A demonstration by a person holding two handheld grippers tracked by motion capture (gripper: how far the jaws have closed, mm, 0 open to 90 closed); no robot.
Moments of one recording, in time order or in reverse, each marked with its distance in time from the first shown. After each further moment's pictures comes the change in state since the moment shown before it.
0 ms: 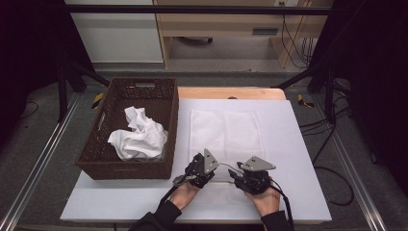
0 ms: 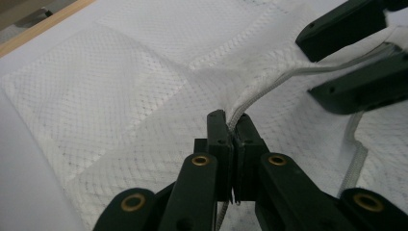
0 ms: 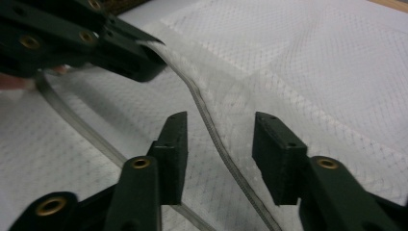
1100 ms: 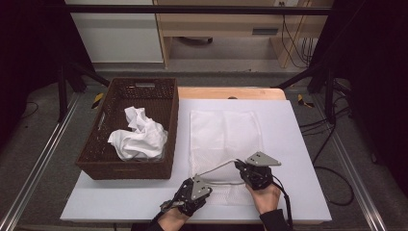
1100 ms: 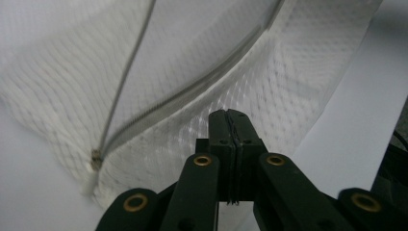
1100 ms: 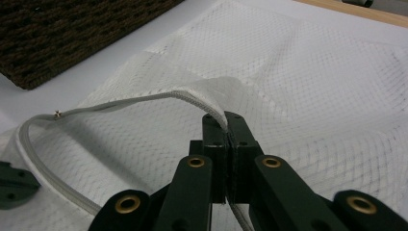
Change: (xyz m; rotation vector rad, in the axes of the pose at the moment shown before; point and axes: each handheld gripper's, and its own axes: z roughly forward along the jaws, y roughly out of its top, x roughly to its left) left arm -0.032 -0.053 -0.035 0.083 -0.126 -0.043; right arm -0.008 0.010 -0.007 -0.073 -0.026 0.097
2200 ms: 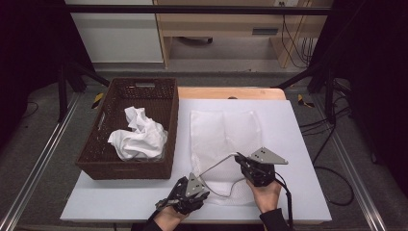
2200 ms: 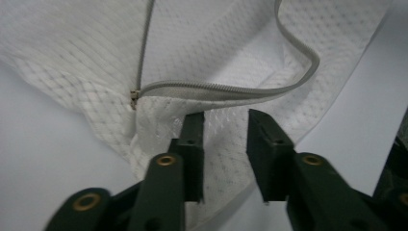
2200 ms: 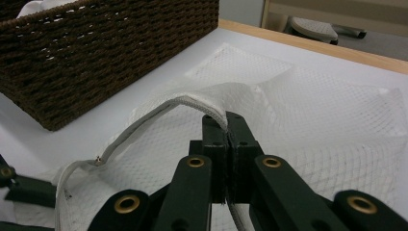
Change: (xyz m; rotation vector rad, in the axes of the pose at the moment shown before) left arm 0.012 -0.001 -0.016 -0.026 -0.016 -0.028; right arm 0.000 0.019 -0.015 -0.114 0.016 0.005
